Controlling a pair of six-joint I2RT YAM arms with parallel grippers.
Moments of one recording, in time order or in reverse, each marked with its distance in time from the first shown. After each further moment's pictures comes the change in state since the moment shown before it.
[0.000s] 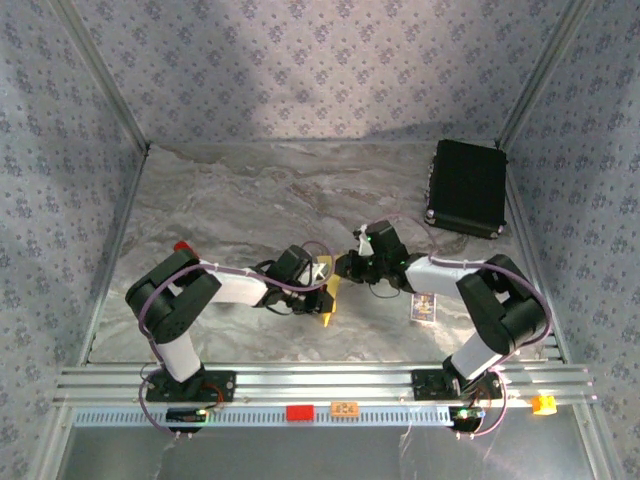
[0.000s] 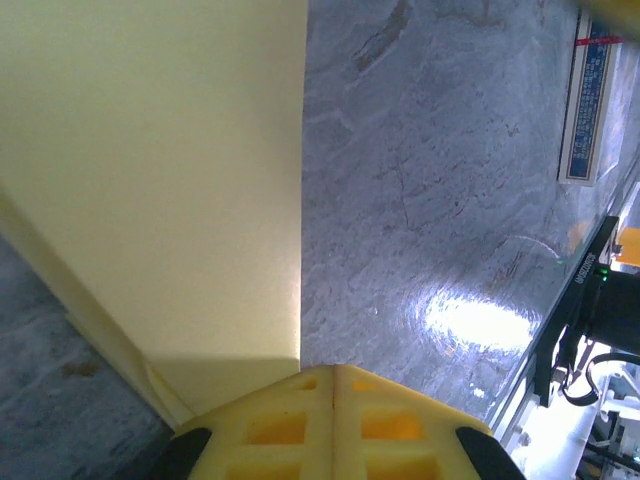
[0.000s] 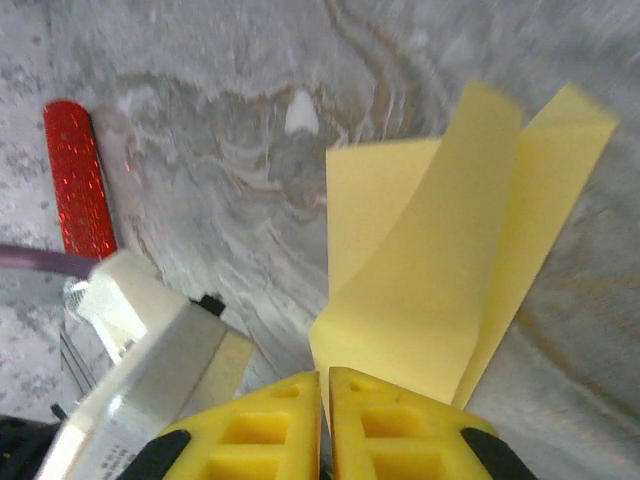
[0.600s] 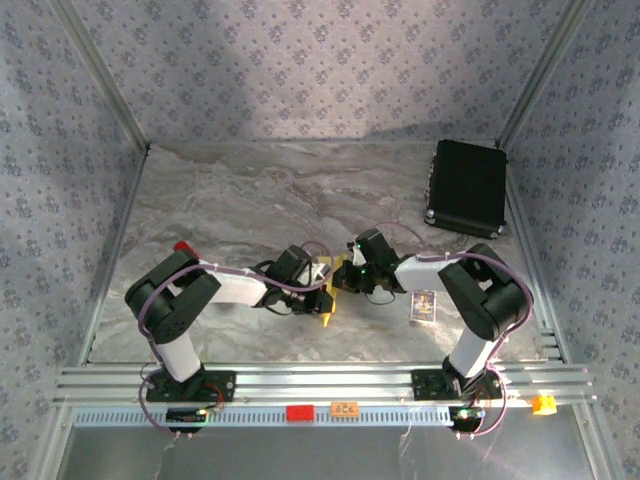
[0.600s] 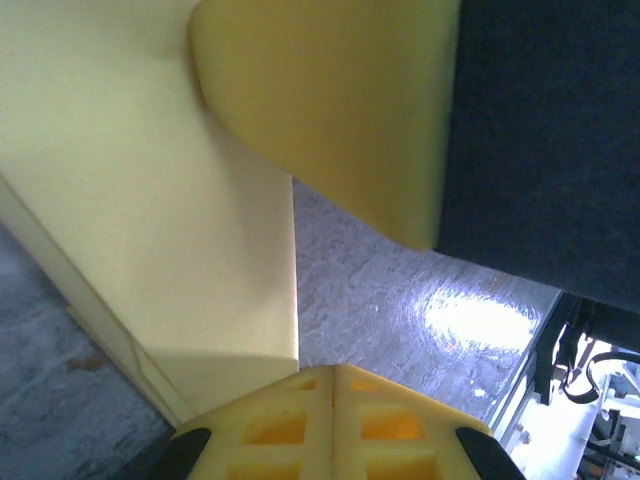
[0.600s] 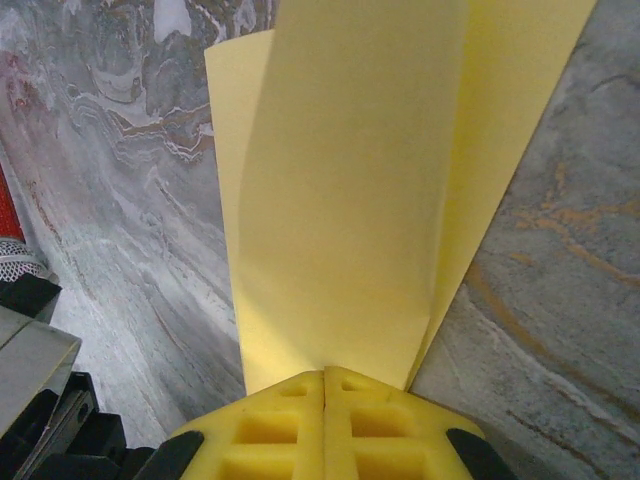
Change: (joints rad) left arm 0.000 -0.005 -0.005 0.002 0.002 0.004; right arm 0.026 0.103 0.021 -0.053 0.030 -0.006
